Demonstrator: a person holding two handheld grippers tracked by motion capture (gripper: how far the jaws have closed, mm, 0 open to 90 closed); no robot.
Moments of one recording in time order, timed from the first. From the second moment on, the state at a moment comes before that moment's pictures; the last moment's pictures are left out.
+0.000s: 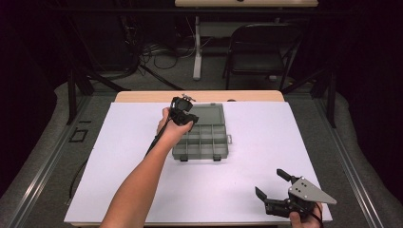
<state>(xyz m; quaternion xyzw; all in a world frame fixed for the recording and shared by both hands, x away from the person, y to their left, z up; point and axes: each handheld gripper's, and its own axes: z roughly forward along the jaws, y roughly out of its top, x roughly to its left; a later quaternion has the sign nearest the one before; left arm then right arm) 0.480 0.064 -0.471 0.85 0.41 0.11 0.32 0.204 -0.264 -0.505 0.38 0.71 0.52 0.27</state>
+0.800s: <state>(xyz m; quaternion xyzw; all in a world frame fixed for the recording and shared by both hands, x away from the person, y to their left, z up) 0.479 0.058 -0.498 0.85 0.42 0.11 0.30 0.204 -0.263 -0.506 0.38 0.72 0.52 0.27</state>
